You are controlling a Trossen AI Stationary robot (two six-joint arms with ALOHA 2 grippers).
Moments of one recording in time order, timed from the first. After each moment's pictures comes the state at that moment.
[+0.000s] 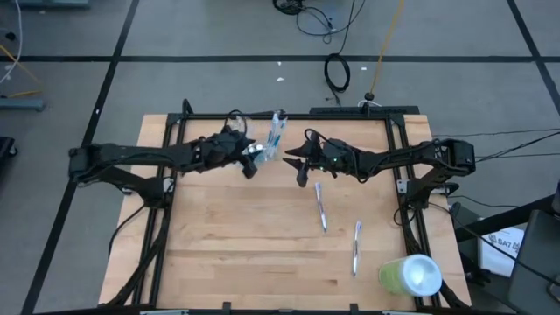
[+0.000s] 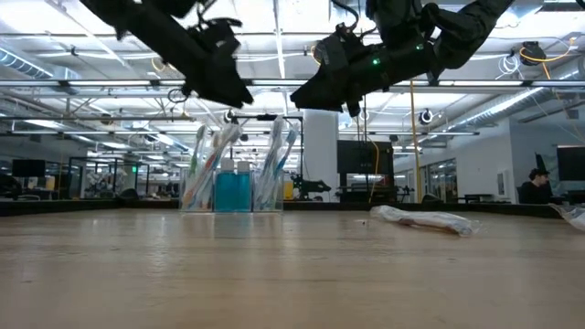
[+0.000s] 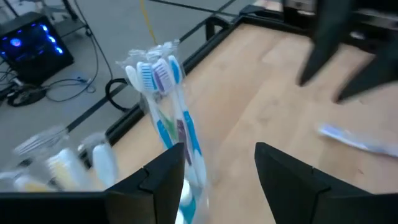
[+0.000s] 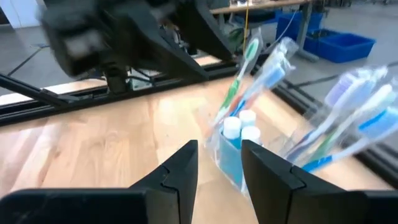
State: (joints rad) left arm 0.21 1.27 0.80 -0.03 -0.34 -0.11; right arm -0.19 1.56 0.79 0.56 0.07 0.11
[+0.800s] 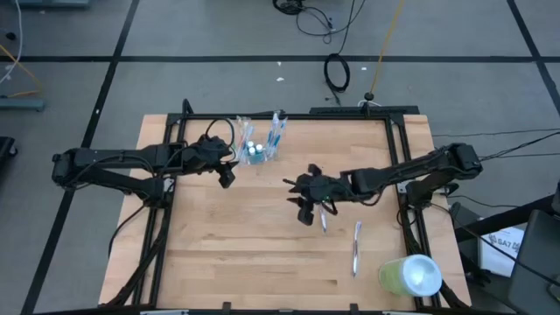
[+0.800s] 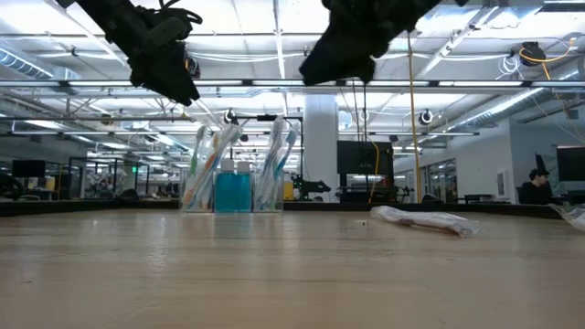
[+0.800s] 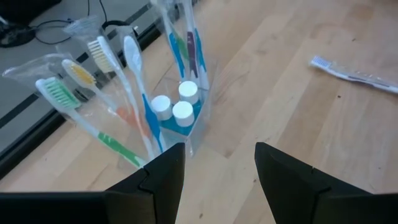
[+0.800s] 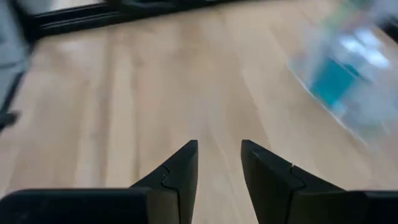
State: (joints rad) left arm 0.13 1.01 0.80 -0.53 -0.34 -0.30; right arm 0.14 1.54 1.07 -0.14 0.20 0.26
